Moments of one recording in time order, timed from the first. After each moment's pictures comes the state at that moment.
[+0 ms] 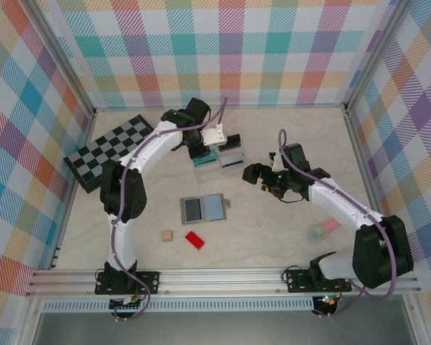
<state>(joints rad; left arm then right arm) -0.49 2.06 1.92 -1.02 0.06 0.81 0.38 1.32 0.86 -0.42 -0.48 0.72</state>
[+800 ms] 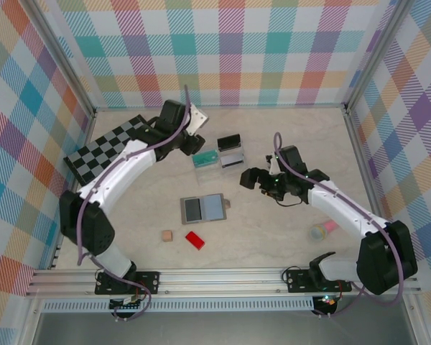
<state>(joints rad) -0.48 1.60 1.50 -0.66 -0.07 0.25 0.49 1.28 0.88 -0.51 -0.38 0.70</state>
